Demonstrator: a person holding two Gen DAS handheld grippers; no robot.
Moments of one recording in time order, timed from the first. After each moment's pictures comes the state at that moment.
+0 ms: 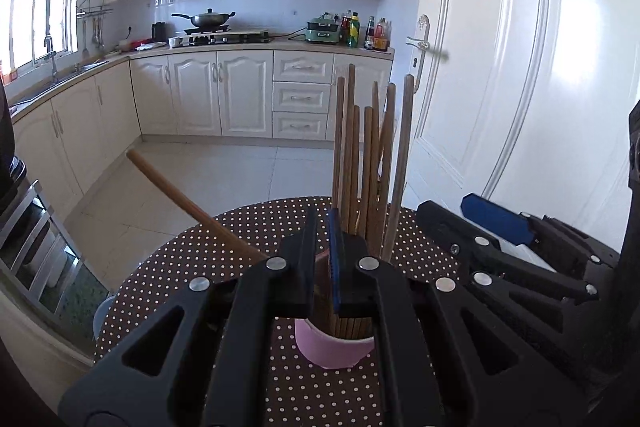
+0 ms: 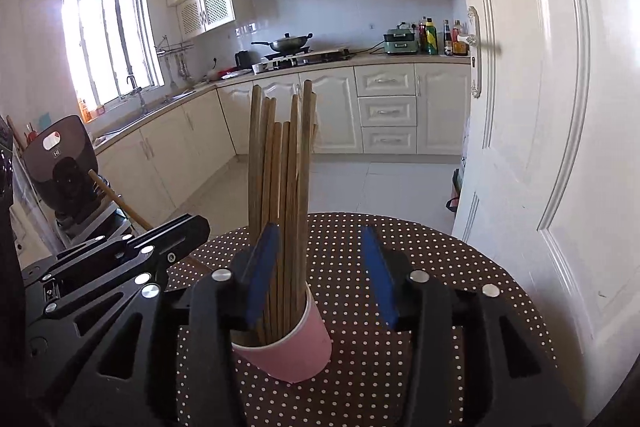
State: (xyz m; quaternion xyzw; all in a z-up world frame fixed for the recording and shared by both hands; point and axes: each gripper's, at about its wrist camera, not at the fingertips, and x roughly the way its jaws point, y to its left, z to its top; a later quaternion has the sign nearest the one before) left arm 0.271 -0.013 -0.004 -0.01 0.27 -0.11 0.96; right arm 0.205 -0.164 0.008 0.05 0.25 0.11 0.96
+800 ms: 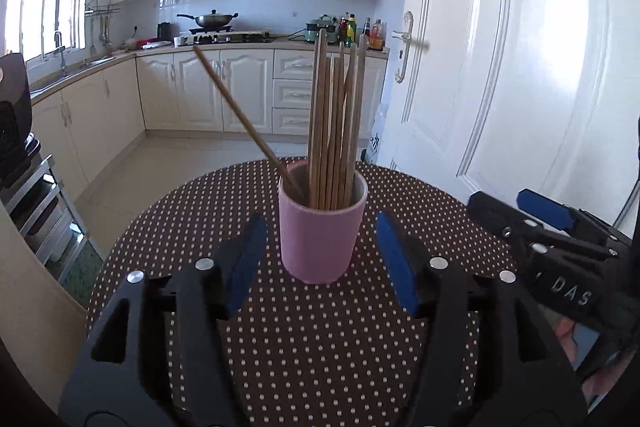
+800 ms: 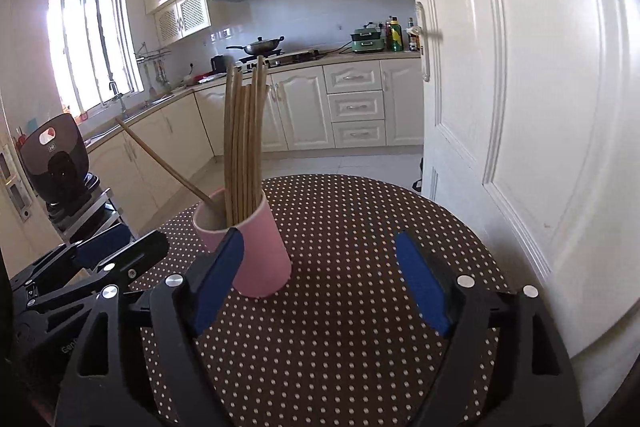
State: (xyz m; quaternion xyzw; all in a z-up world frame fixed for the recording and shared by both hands) left arm 0.174 -0.018 -0.026 -0.02 0.26 -0.10 0.96; right arm 0.120 -0.206 -0.014 0.07 0.25 0.06 0.96
